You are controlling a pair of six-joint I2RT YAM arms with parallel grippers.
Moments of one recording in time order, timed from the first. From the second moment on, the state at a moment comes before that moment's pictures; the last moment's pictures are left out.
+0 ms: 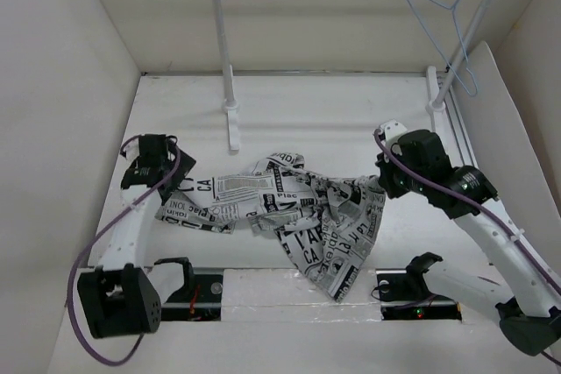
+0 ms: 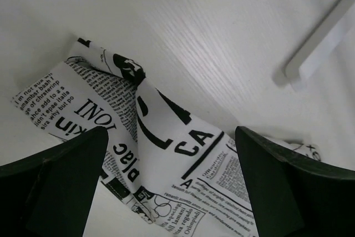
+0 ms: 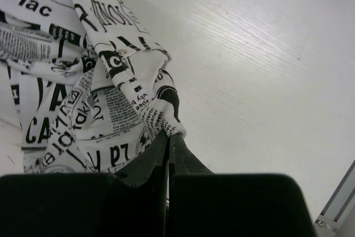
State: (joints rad) left arm 0.05 1.10 0.80 -0.66 -0.17 -0.83; right arm 0.55 0.92 1.12 -1.01 0.08 0.04
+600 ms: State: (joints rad) left arm 0.08 1.35 0.78 -0.55 -0.09 -0.90; right arm 0.38 1.12 1.28 -0.90 -0.05 -0.02
